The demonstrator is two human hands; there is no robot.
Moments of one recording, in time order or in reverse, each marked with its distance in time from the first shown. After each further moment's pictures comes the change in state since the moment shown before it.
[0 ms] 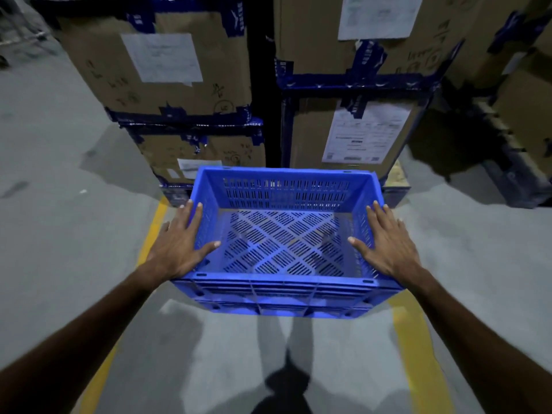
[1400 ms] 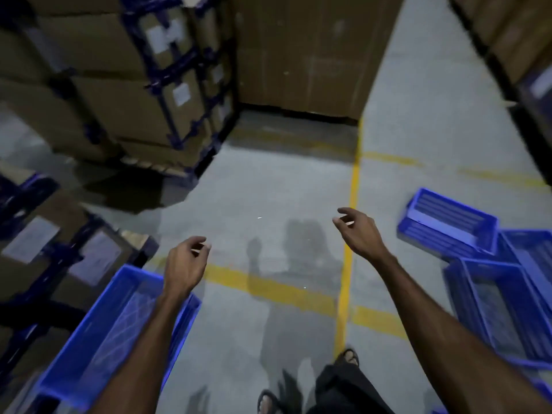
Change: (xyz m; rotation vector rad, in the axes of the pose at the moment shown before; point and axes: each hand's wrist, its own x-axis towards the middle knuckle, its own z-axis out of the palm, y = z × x) left_hand -0.340 0.436 -0.477 -0.519 -0.260 0.847; right_hand -0.734 -0.067 -0.536 0.651 0.641 1.319
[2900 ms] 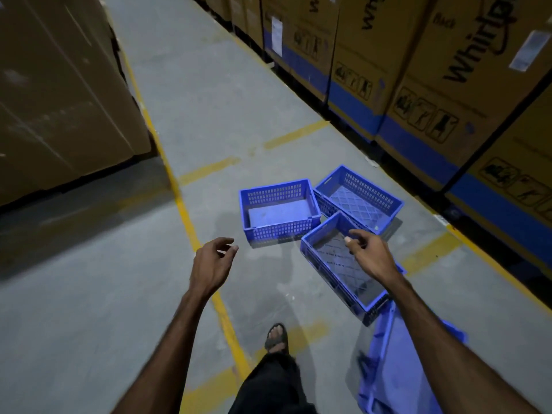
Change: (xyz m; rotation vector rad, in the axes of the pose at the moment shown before) left_hand 0.005 0.562 0.540 -0.028 -0.648 0.585; right_hand -0.016 0.476 -0.401 0.232 0.509 0.714
